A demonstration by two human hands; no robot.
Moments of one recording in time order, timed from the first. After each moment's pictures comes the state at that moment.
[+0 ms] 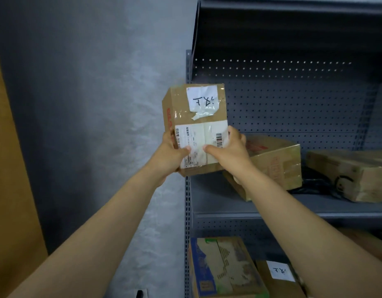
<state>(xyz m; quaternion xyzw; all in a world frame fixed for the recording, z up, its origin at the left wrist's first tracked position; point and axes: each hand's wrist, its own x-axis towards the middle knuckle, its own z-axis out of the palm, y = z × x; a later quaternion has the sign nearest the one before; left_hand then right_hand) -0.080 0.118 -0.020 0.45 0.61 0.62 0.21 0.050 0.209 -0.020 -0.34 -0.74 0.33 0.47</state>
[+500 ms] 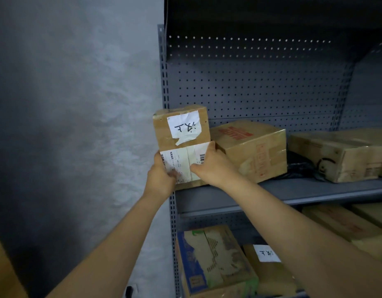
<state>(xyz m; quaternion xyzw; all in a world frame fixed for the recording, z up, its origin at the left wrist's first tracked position) -0.091 0.176 -0.103 0.47 0.71 0.51 0.08 0.044 0.228 -0.059 -0.47 -0.82 0.20 0.27</state>
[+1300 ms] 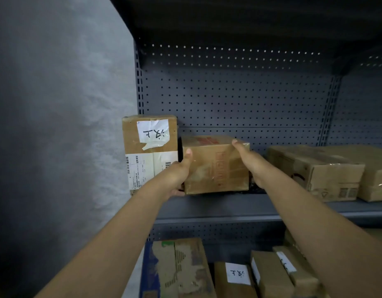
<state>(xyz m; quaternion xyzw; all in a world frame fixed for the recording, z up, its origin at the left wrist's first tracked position) 0.034 0.244 -0.064 0.36 0.69 0.49 0.38 0.191 0.365 -0.052 -0.50 -0.62 0.48 0.35</state>
